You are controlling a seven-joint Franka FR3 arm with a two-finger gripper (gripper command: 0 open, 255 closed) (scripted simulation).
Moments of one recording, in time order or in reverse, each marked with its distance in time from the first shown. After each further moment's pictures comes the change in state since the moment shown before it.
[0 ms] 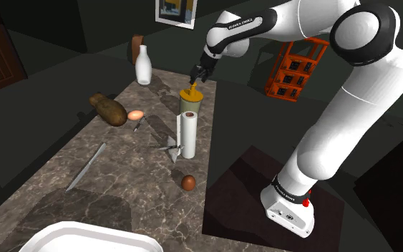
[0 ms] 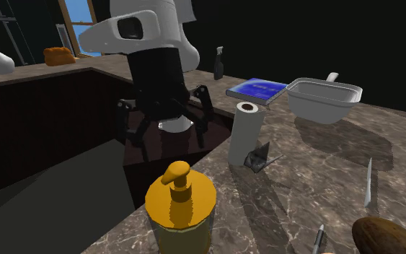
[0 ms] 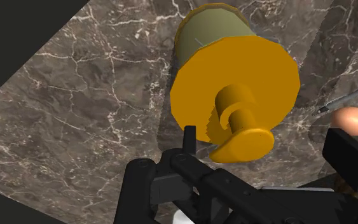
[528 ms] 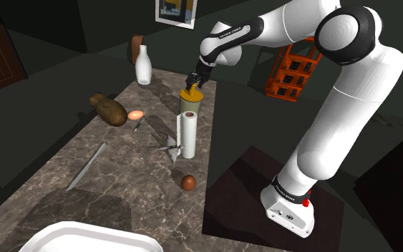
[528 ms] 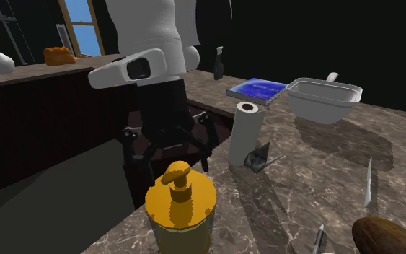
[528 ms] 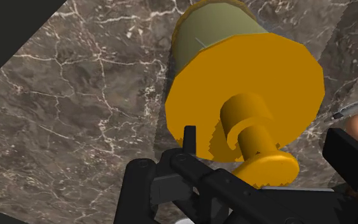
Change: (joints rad) arm 0.004 0.092 0.006 0.003 0.049 0.086 -0.032
